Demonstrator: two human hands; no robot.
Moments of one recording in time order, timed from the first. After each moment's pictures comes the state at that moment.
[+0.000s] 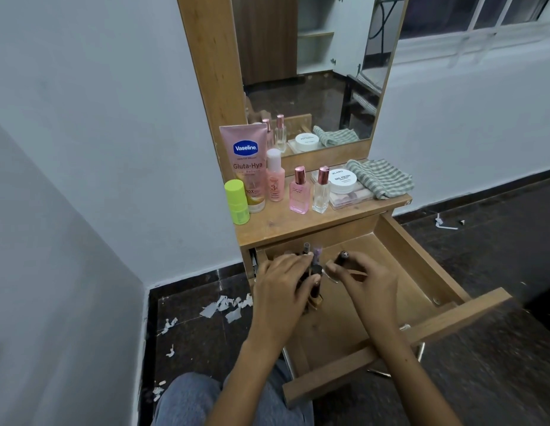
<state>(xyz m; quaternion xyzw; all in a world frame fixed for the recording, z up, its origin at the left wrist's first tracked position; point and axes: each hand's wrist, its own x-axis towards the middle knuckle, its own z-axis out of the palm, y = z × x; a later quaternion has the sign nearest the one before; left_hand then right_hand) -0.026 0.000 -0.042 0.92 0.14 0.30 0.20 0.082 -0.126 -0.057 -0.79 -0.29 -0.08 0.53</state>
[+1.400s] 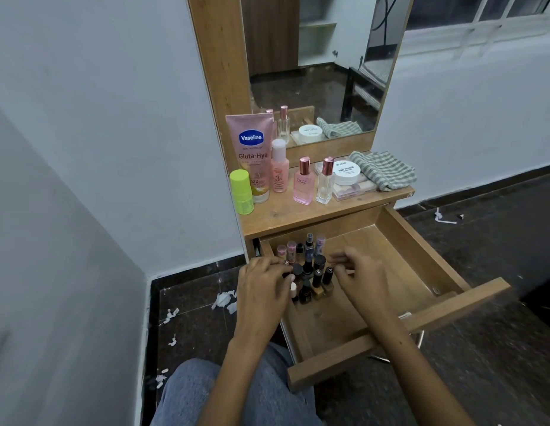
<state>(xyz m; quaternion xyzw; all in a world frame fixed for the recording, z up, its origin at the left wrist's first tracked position) -0.052 0.019 -0.062 0.91 0.22 0.29 0.21 0.083 -0.117 -0.065 -0.86 -0.28 0.02 0.43</state>
